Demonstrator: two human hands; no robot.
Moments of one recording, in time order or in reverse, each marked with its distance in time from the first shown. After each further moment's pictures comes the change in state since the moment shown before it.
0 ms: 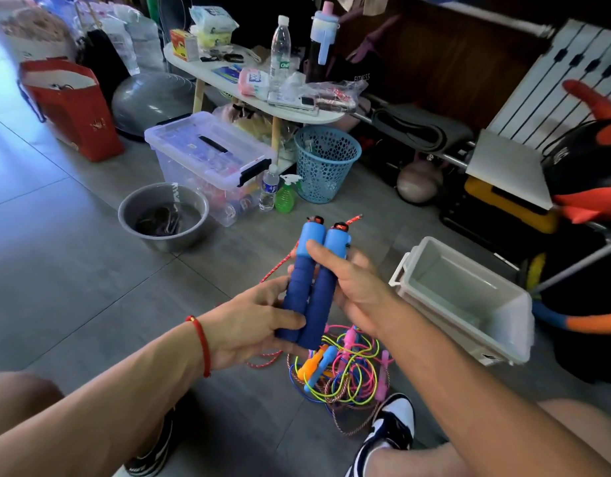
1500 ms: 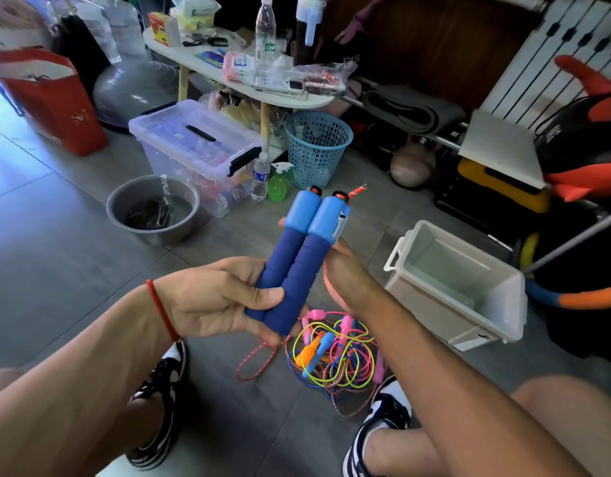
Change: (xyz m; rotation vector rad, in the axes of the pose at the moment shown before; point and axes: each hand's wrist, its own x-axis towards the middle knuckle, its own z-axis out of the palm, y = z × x) left_hand -0.015 0.037 -0.027 -0.032 -0.398 -0.090; right_hand 0.014 0.018 -0.008 -0.341 -0.036 -0.181
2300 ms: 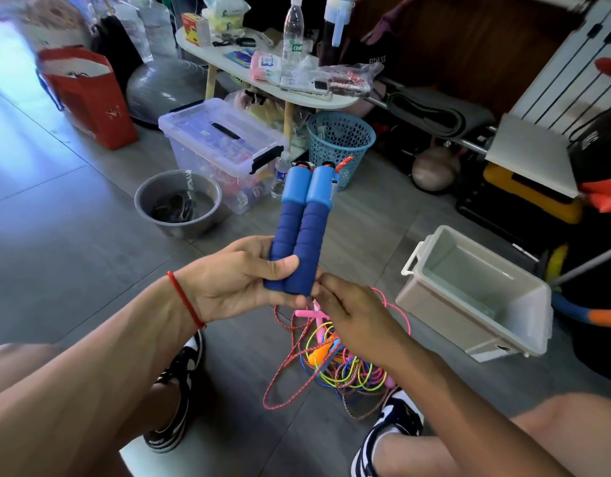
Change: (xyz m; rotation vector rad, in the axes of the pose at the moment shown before) left_hand 0.000 0.005 0.007 -0.110 0.223 0.186; right_hand -0.059 0.011 -0.002 -0.716 -0.167 -0.193
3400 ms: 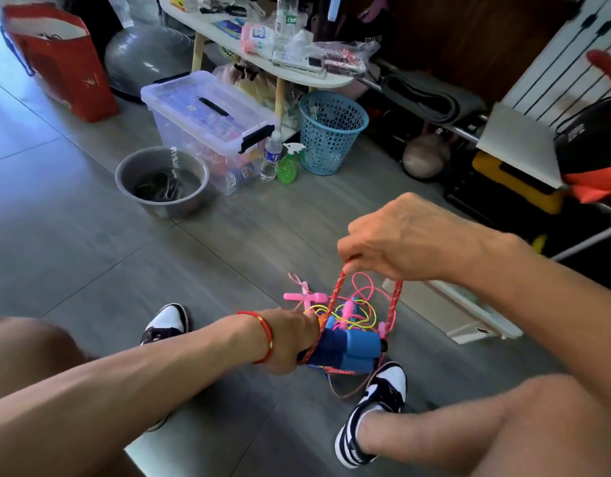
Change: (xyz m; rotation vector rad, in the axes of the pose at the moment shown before) left_hand 0.022 -0.082 0.038 1.790 -0.209 -0.409; right_hand 0.035 -0.026 -0.113 -1.089 -0.236 -0.724
